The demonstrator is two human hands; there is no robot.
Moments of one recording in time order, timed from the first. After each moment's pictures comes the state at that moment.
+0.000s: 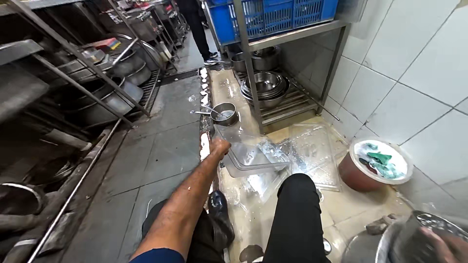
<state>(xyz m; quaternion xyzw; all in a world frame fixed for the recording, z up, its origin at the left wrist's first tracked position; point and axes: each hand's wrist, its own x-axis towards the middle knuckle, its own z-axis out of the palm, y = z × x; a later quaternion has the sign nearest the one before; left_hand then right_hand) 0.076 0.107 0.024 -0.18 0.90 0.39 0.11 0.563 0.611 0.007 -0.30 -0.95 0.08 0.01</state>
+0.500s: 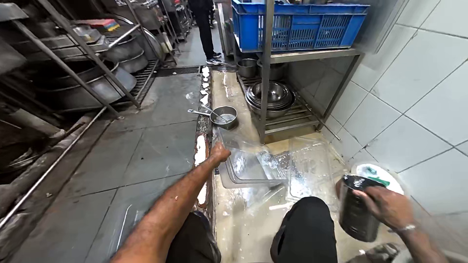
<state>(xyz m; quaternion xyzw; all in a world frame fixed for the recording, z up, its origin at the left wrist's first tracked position) 0.044 0.060 0.023 -0.11 0.91 0.37 0.17 0.353 0.553 0.048 0.03 -0.98 0.00 0.21</state>
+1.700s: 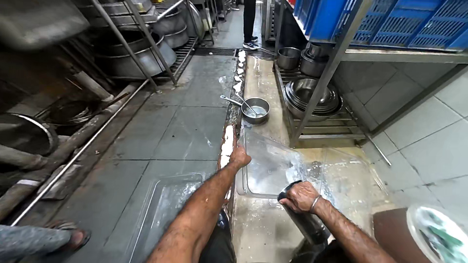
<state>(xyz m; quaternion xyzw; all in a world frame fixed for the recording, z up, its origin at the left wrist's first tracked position) 0.010 -0.005 -0.008 -0.13 0.93 0.26 0.21 0.122 0.256 0.008 0.30 -0.90 -0.01 -0.31</state>
